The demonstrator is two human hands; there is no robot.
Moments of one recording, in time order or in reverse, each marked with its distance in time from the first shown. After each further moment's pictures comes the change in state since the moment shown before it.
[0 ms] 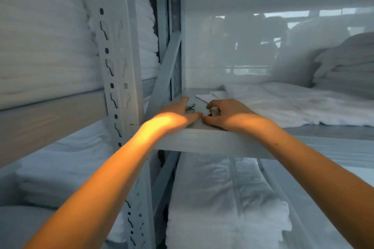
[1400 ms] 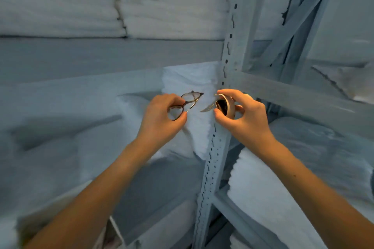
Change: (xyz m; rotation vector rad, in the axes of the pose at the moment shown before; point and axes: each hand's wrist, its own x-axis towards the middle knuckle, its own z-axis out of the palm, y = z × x) left_hand -0.328 -0.049 0.004 0.057 0.853 -0.265; right_hand -0.155 -0.115 0.089 0.908 0.164 -0.721
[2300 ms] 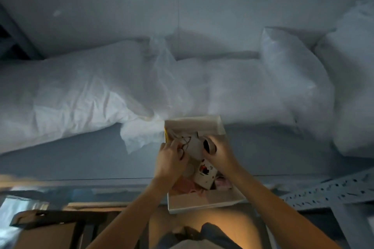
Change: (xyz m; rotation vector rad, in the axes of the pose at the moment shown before) left_hand -0.314 -0.256 -0.145 0.485 -0.090 -1.001; right_hand -0.198 -0.048 0.437 0.298 -0.962 0.063
